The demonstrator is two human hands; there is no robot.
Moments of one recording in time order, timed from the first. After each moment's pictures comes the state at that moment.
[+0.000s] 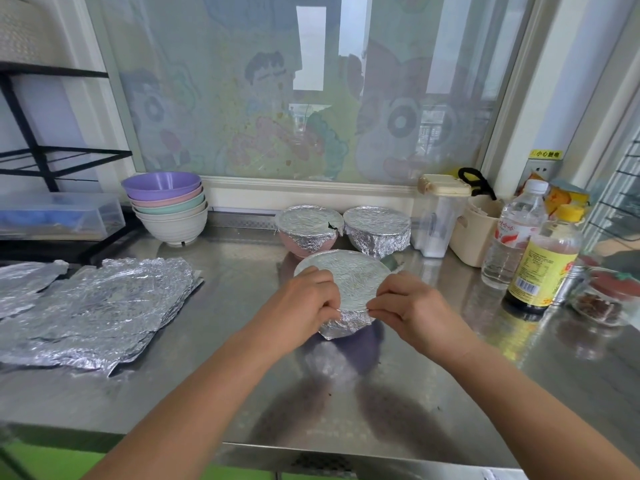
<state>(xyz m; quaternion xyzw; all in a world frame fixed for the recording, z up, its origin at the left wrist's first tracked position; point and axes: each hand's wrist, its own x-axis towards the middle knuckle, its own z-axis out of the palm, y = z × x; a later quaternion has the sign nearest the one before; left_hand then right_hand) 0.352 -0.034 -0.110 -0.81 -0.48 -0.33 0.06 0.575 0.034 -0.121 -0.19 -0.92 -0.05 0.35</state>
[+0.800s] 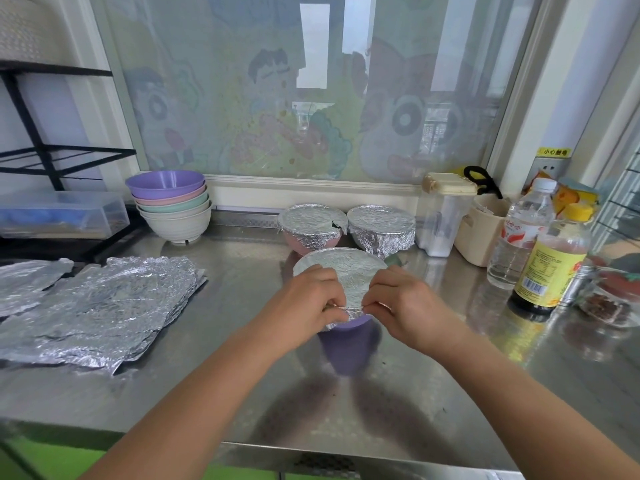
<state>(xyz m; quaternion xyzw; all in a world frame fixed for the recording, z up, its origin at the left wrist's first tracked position) 0.349 -0.028 -0.110 -0.81 -0.49 -0.33 0.03 0.554 0.033 -0.110 -0.18 -0.92 -0.06 0.33</state>
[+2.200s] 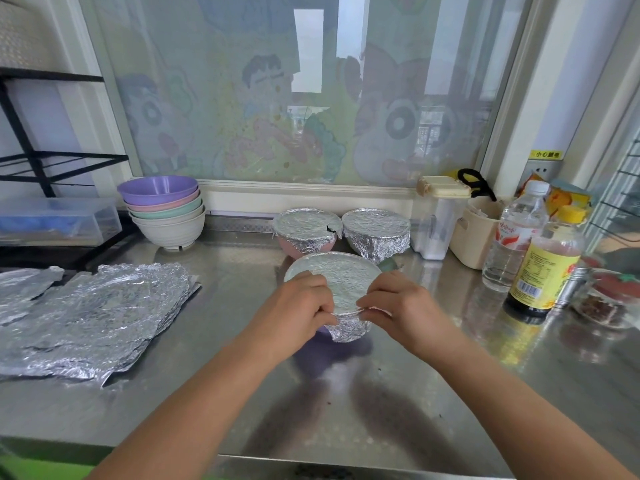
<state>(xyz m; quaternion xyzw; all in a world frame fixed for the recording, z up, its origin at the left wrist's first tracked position) 0.350 -0.033 -0.111 -0.79 -0.51 -0.34 0.06 0.560 0.042 -0.121 -0.21 -0.91 -0.03 0.35</state>
